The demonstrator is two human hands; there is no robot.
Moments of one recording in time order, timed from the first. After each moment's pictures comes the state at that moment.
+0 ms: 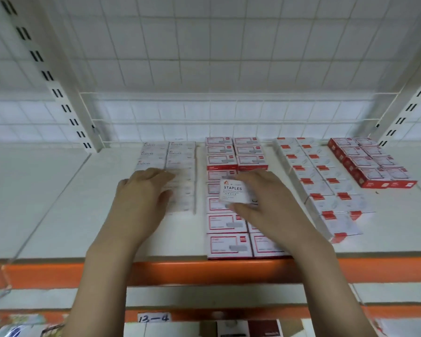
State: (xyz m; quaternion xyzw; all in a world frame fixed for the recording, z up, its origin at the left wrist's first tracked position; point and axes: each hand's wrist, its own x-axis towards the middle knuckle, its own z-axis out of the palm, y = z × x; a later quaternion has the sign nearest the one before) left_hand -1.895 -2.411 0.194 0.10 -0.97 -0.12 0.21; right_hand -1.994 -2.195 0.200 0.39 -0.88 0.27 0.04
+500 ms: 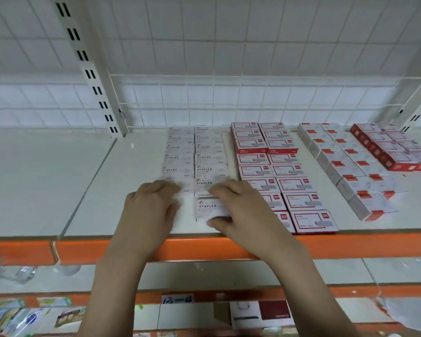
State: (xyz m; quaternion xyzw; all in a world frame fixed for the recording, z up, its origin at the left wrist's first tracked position) left_hand -1.832 -2.448 0.166 0.11 -0.97 -0.14 0.18; right_hand -1.920 -2.274 0.172 0.45 -0.87 0.19 0.02
